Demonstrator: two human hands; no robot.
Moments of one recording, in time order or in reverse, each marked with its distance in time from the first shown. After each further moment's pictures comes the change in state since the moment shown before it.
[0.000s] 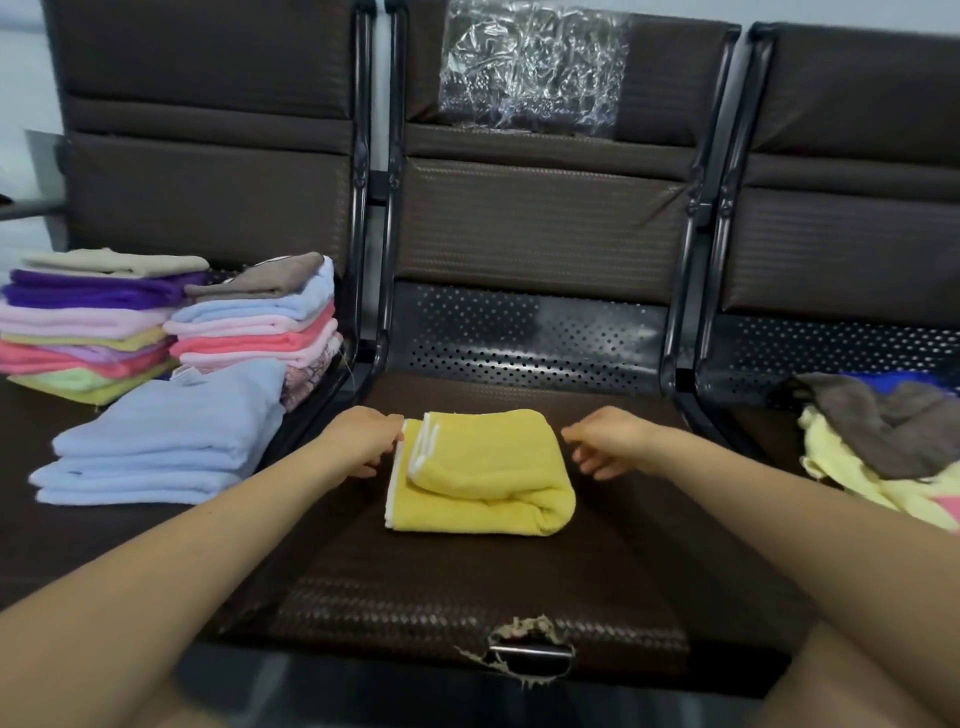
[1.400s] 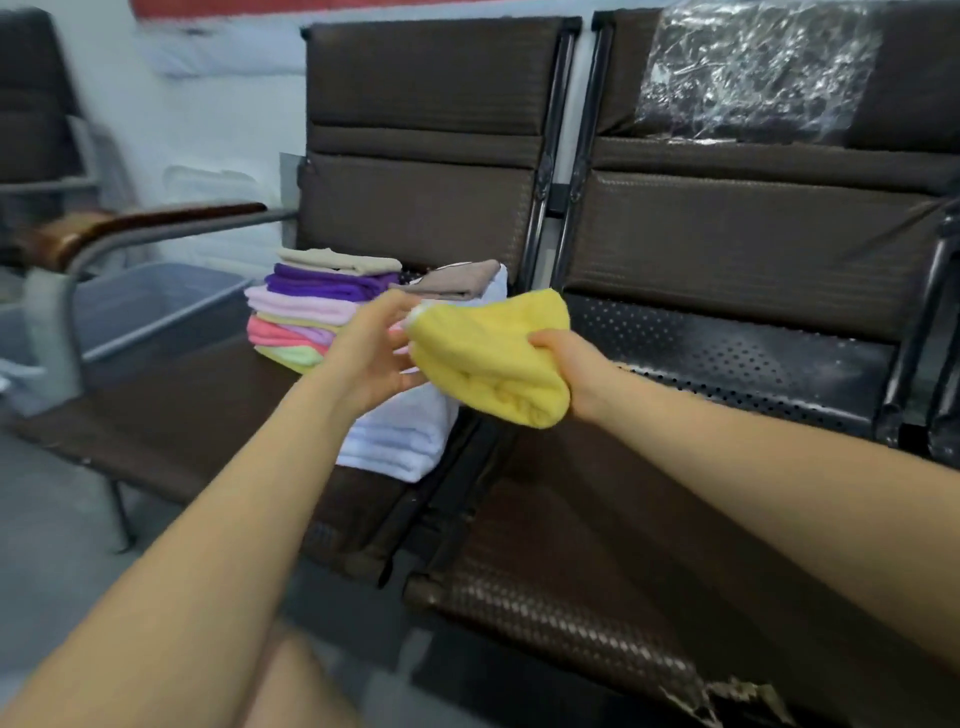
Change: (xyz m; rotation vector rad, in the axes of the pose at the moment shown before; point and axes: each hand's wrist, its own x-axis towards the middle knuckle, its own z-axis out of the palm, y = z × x) left_hand -0.051 -0.031 -0.167 -0.901 0.057 0.260; right_hand 0.006 -0.198 0.147 0.737 -0.173 -0.228
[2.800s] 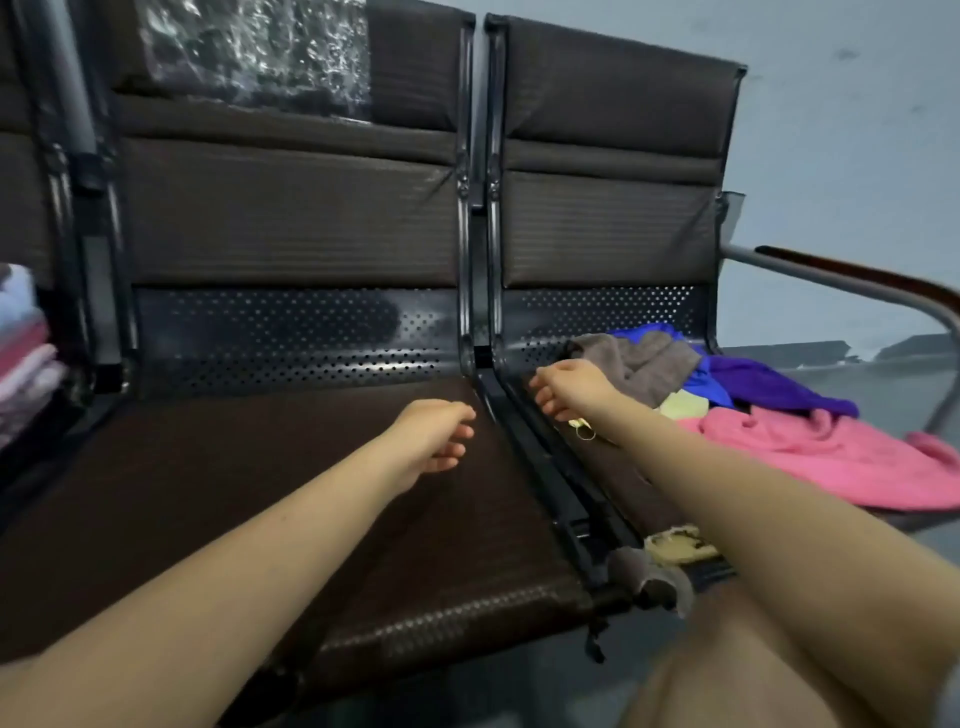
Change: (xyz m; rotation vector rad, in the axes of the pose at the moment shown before) left_hand -0.069 -0.186 0.384 0.518 -0.531 -0.289; right_hand -0.144 0.025 -0.423 -0.481 0.641 0.029
